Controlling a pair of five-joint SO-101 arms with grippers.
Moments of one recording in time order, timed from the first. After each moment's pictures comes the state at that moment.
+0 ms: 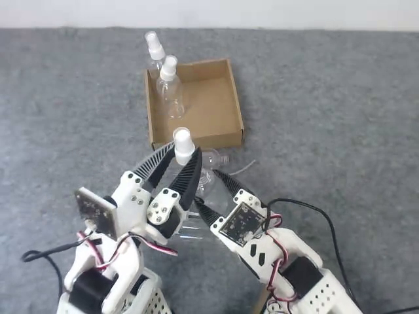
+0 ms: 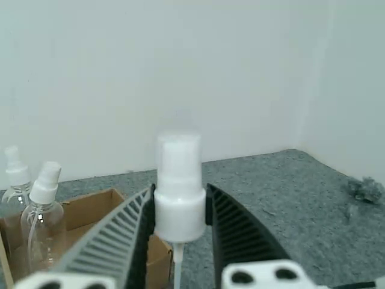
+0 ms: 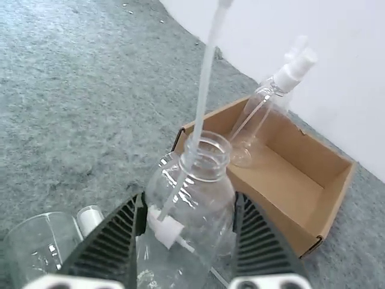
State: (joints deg) left arm 23.9 -103.3 71.7 47.3 13.3; right arm -45.3 -102.9 94.9 33.6 18.0
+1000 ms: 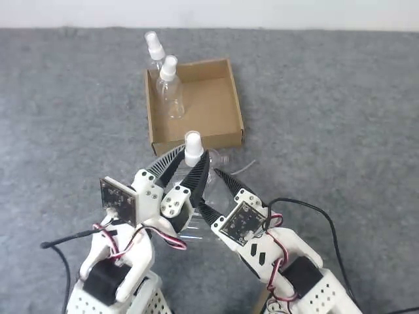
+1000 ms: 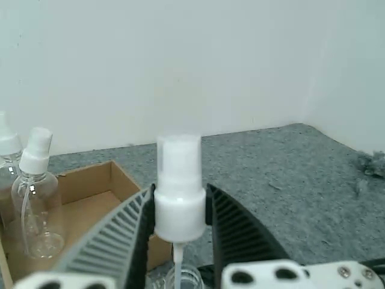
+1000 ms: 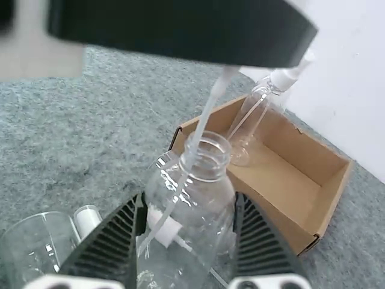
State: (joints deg) left arm 24.3 -103.3 80.5 43.3 13.1; right arm -44.9 -102.9 94.9 33.6 18.1
